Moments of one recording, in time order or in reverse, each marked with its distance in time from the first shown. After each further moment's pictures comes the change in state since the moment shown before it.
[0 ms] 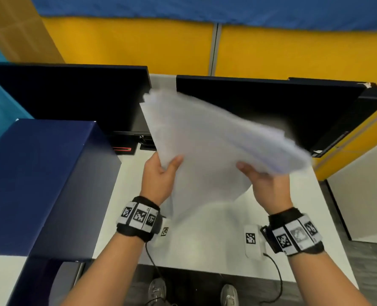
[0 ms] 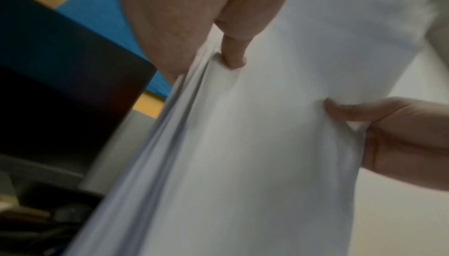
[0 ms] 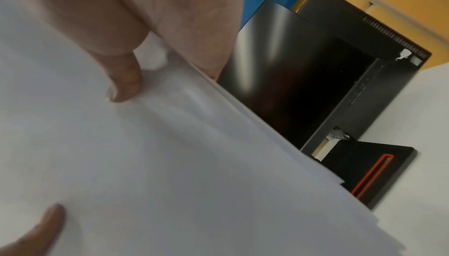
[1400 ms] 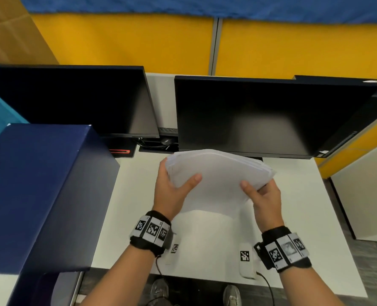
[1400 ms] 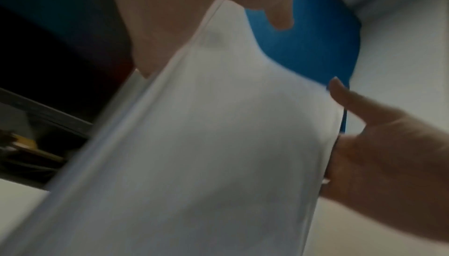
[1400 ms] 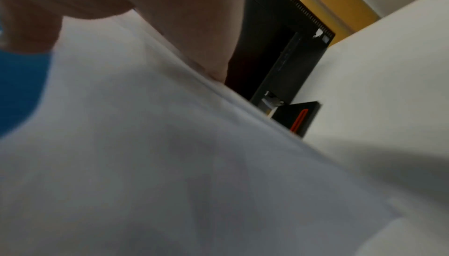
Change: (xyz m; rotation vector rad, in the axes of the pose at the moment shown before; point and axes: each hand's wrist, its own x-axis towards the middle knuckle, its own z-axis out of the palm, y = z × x) left_hand -0.003 -0.027 0.026 -0.131 -0.016 -0.066; right_hand -0.010 0.071 0.003 0.184 0.100 0.210
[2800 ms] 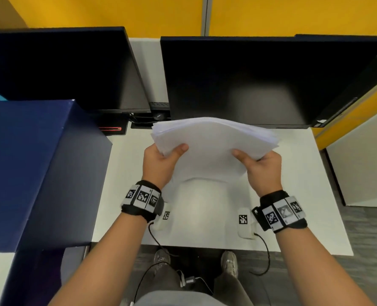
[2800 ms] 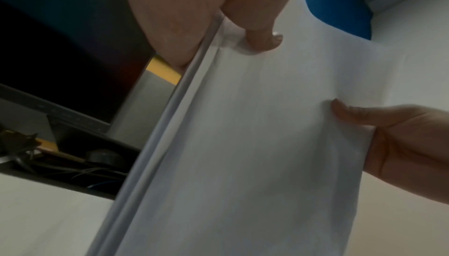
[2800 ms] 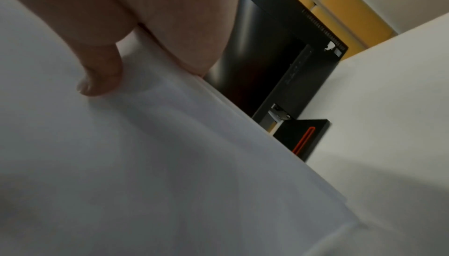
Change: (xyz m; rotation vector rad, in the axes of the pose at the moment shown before) left_hand 0.012 -0.011 -0.005 0.079 0.002 -0.098; right_hand 0.010 0.001 -0.005 -0.207 0.017 -0.050
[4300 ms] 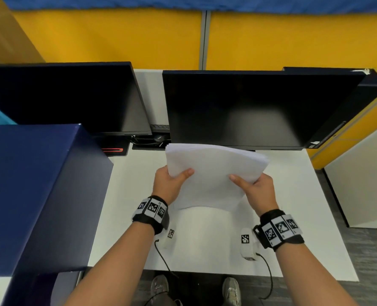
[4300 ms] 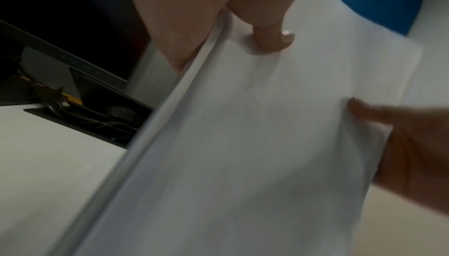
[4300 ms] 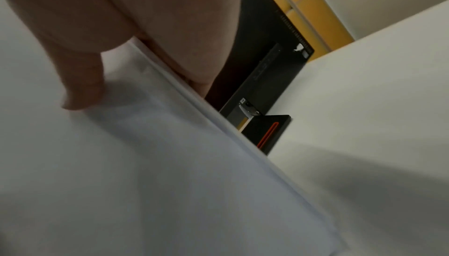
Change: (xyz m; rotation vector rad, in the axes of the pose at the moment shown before) left_hand 0.010 -0.010 0.017 0.037 -0.062 -0.120; right_hand 0.011 0.022 -0.011 -0.044 -0.065 0.149
